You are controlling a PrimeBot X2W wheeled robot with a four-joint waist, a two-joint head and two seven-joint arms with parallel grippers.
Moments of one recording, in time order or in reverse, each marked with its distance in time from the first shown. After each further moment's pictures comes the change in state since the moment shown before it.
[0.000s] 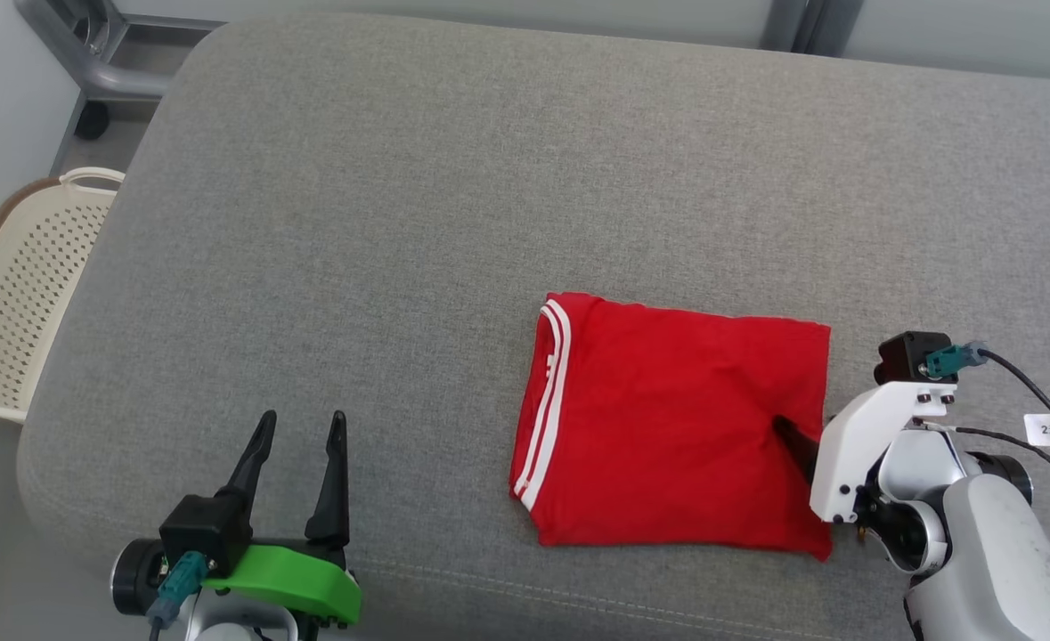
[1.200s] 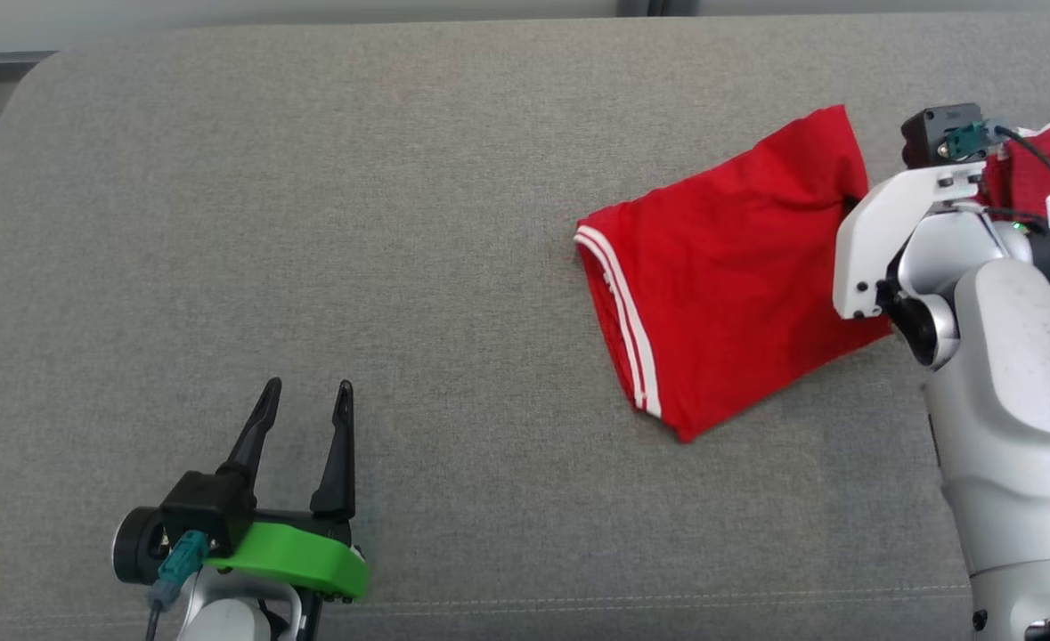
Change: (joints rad) left arm -0.026 -0.004 -0.011 -0.034 0.008 -0.005 0.000; right arm -0.421 -0.039 -0.007 0.228 -0.256 0.001 -0.108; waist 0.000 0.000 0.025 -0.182
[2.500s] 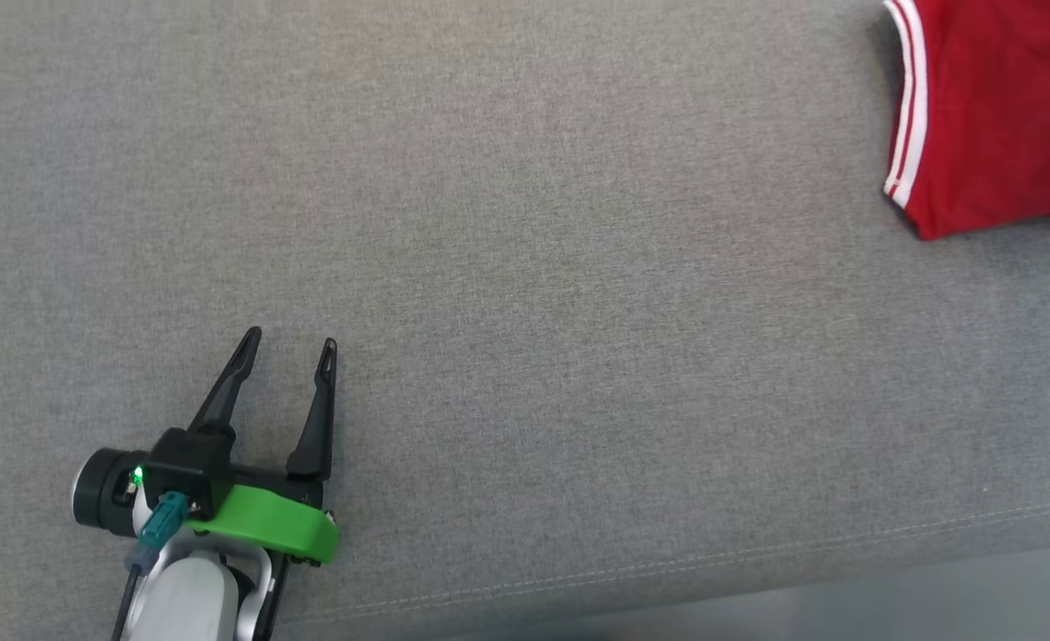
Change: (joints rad) left arm -0.079 0.091 -0.037 -0.032 0.042 -0.009 0.004; right arm -0.245 -0.302 -0.201 -0.047 -0.106 0.000 0.127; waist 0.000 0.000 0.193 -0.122
